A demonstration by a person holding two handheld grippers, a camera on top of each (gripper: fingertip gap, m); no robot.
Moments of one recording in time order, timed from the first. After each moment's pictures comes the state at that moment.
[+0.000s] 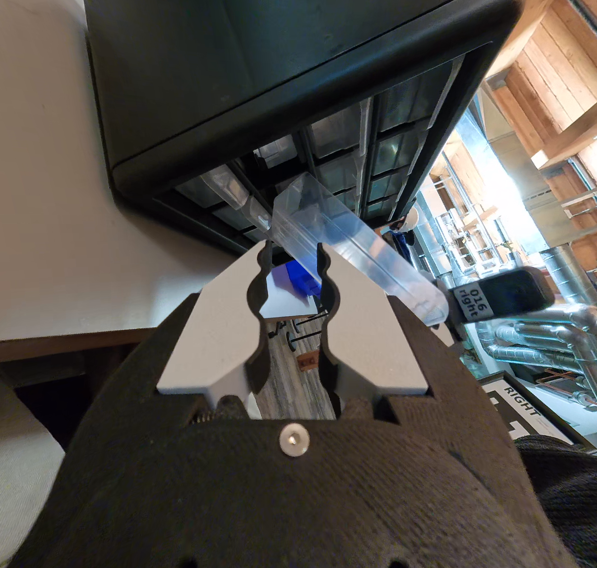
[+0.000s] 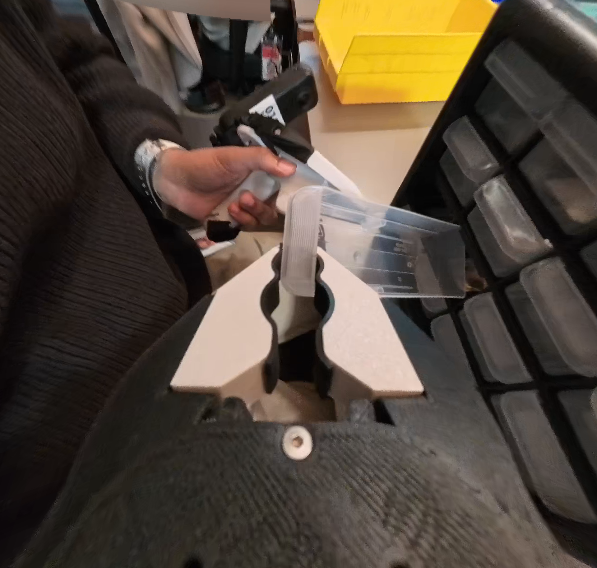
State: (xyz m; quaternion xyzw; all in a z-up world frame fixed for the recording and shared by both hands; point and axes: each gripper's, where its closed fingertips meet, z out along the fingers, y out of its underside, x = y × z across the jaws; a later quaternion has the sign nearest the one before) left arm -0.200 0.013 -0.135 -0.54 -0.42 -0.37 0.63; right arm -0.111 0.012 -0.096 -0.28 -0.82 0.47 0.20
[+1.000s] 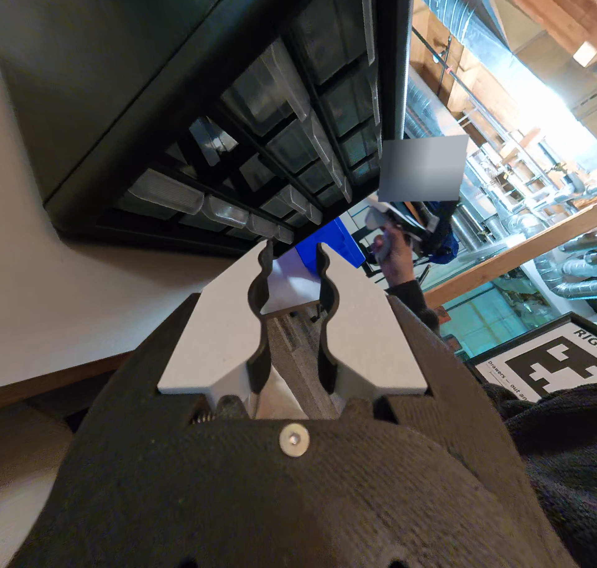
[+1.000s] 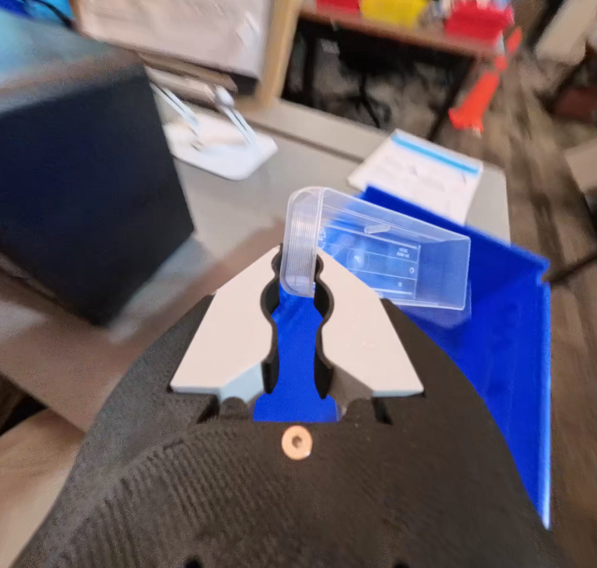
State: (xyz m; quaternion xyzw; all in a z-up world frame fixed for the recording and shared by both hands) left arm -0.175 0.023 -0.119 -0.61 -0.33 -0.30 0.66; right arm -0.072 0.395 -0.045 -0.60 -0.55 0.35 0.47
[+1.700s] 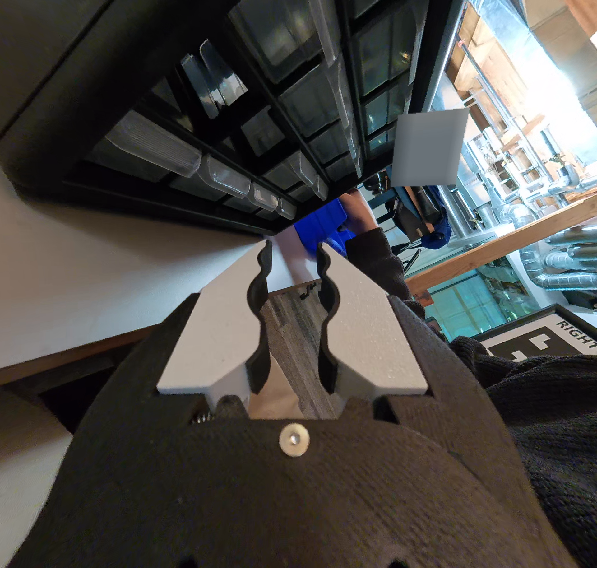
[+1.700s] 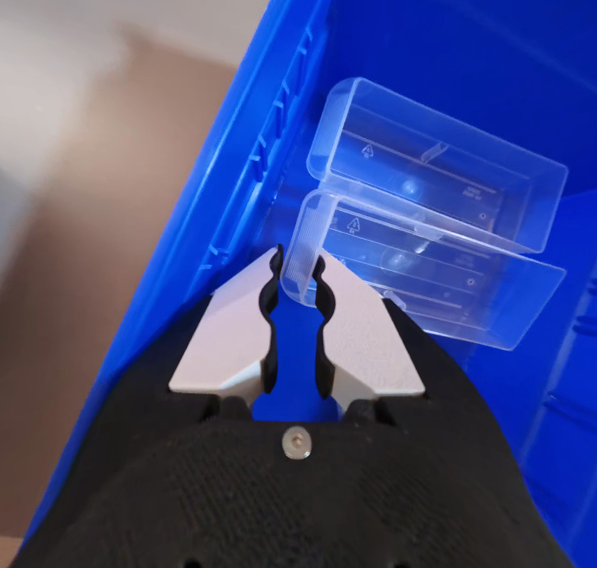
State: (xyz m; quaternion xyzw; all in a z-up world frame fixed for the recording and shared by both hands) left arm -0.162 0.036 -0.137 -0.62 -0.34 -0.34 0.62; right arm -0.112 0.476 -0.201 -0.78 -0.56 0.11 0.26
